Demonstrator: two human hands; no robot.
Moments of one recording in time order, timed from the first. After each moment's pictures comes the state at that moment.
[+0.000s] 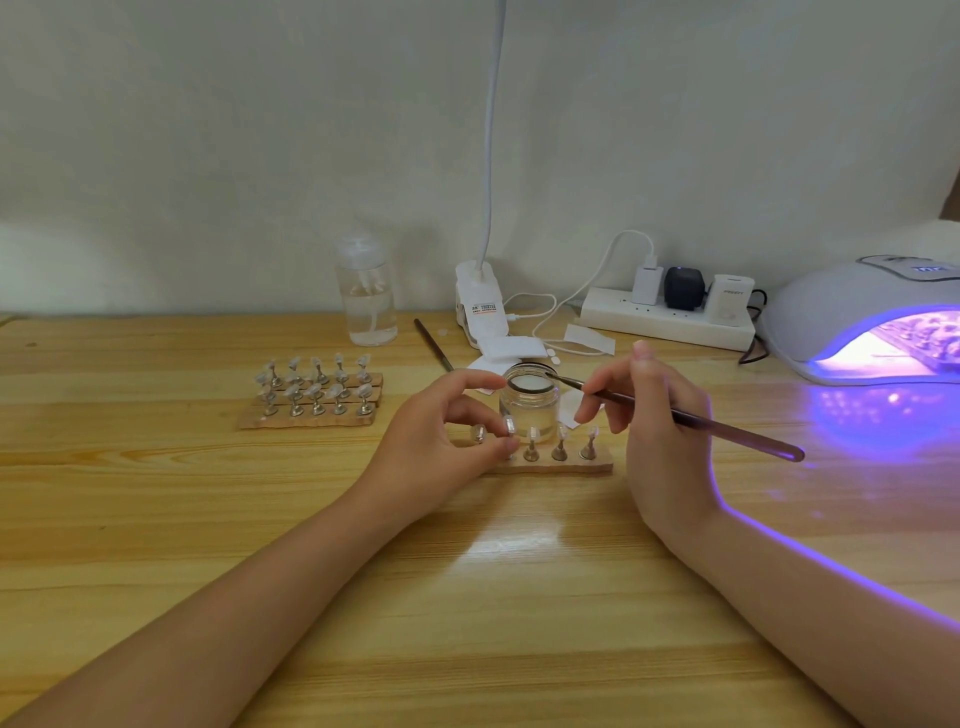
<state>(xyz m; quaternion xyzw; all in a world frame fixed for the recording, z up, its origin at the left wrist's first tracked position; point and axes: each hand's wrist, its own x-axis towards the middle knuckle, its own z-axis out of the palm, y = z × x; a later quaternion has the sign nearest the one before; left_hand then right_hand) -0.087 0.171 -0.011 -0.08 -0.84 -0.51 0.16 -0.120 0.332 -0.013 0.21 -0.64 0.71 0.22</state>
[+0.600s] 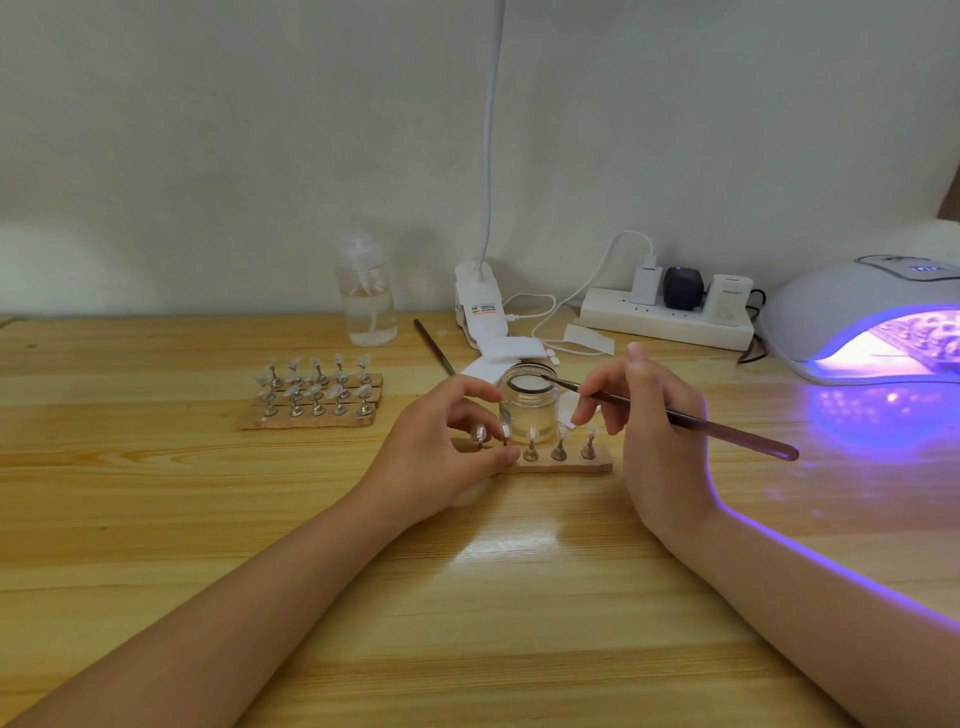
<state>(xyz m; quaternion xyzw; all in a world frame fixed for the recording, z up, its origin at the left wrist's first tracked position) -0.091 0.167 -0.017 -0.09 -0.85 -0.49 0.15 -0.120 0.332 -0.014 0.22 -0.64 0.71 0.21</state>
